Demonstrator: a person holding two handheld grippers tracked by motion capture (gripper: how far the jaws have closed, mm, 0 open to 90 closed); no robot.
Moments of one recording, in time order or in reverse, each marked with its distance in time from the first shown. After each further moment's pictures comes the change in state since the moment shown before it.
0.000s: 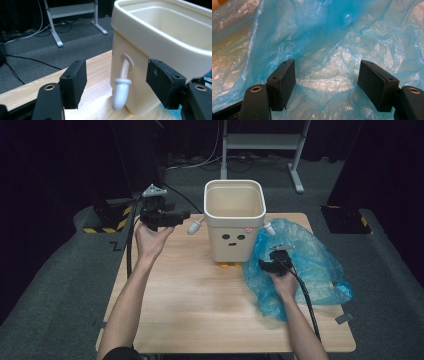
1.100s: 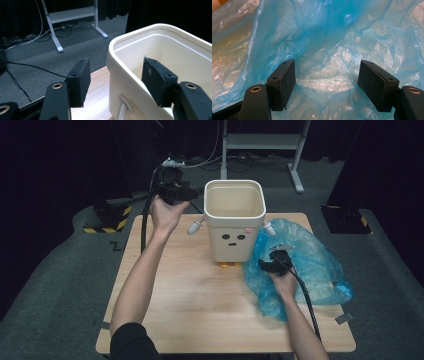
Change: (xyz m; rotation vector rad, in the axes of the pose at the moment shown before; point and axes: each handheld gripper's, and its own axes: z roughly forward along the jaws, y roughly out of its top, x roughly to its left) left arm -0.008 0.061 0.040 0.015 0.014 0.020; right arm 0.000 0.000 0.000 -0.001 0.004 -0.005
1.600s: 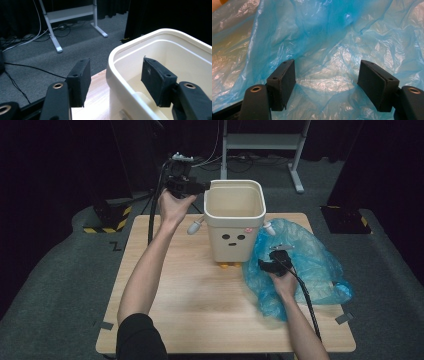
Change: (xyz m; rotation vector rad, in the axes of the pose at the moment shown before) left arm -0.003 0.015 0.026 0.019 -0.011 0.013; right arm 0.001 0.000 0.000 -0.001 0.005 -0.002
